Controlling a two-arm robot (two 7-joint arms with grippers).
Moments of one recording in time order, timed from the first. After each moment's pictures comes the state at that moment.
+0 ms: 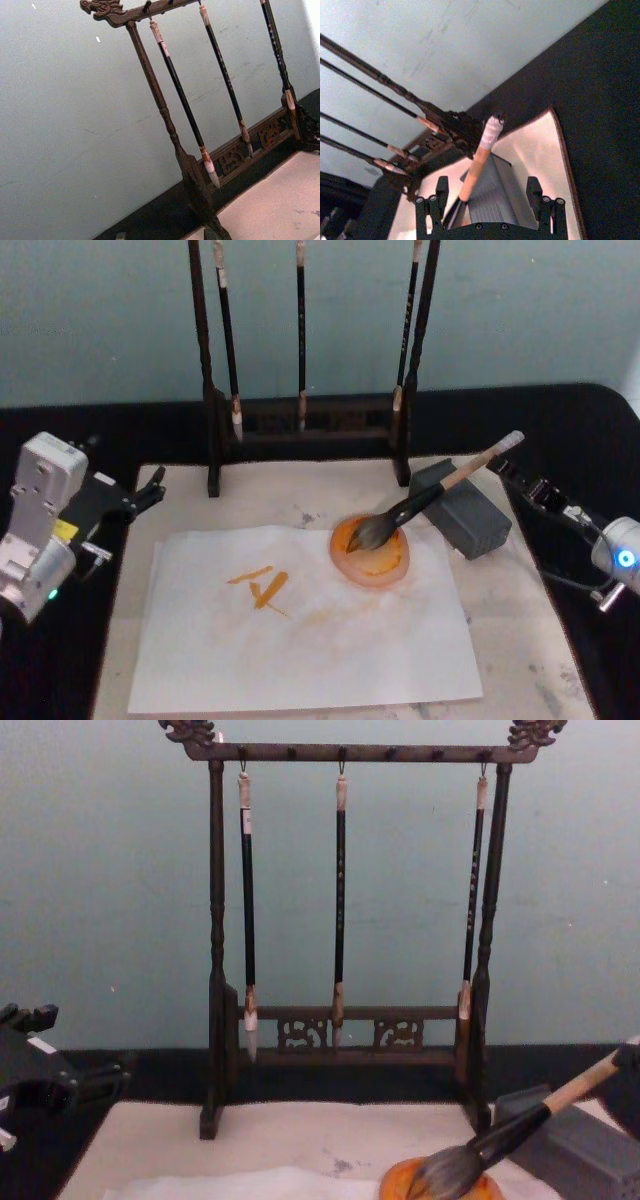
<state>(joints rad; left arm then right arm) -0.20 0.60 0.45 -1.41 -0.25 -0.12 0.03 0.16 0.39 -0.10 -1.39 1.15 0.45 0.15</state>
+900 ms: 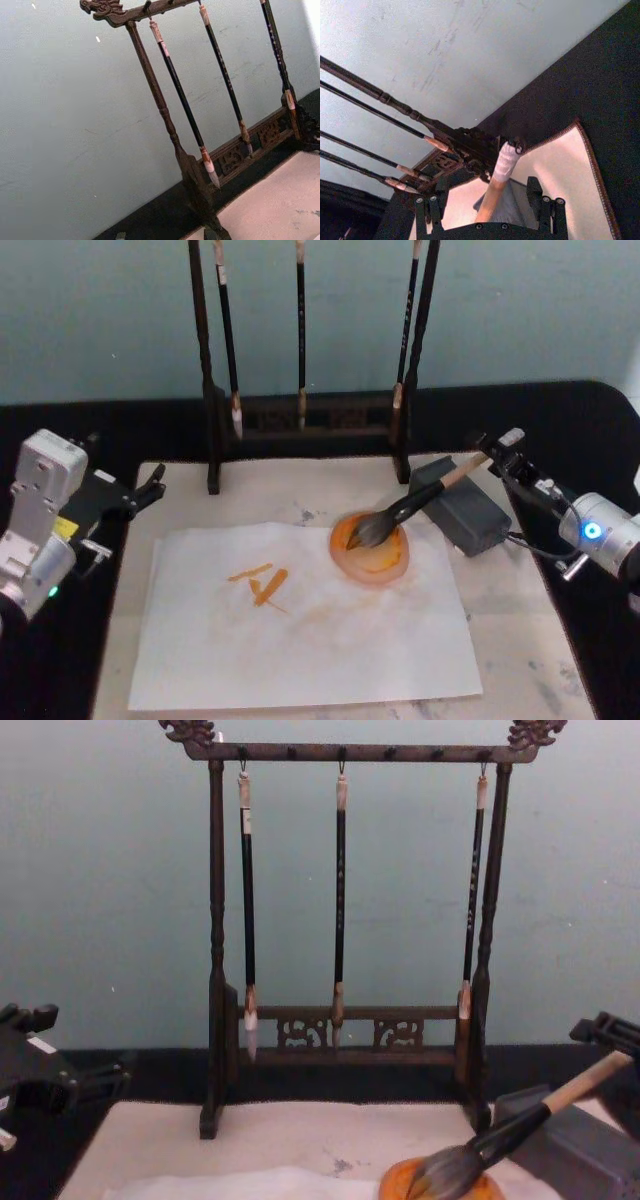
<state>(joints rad) -0.20 0.60 0.45 -1.41 -0.25 -0.12 0.03 0.31 0.35 -0.19 -1.19 1.21 0.37 0.23</state>
